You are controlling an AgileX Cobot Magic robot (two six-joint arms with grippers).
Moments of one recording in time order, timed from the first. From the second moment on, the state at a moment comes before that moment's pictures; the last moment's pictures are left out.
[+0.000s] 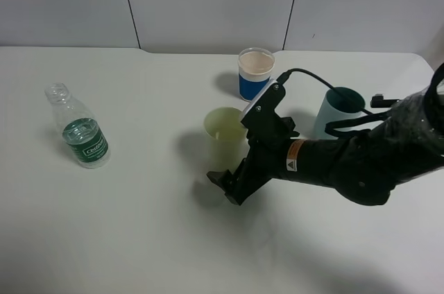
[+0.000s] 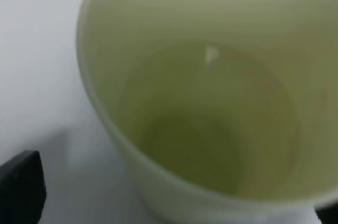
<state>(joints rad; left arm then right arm) 0.02 -0.01 -0.51 0.03 1.05 -0.09 0.74 1.83 -0.50 -0.09 -0.61 -0.16</state>
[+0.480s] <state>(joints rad) 0.02 -0.01 -0.51 0.03 1.05 -0.09 0.74 1.95 -0.50 -0.09 -0.89 -0.22</state>
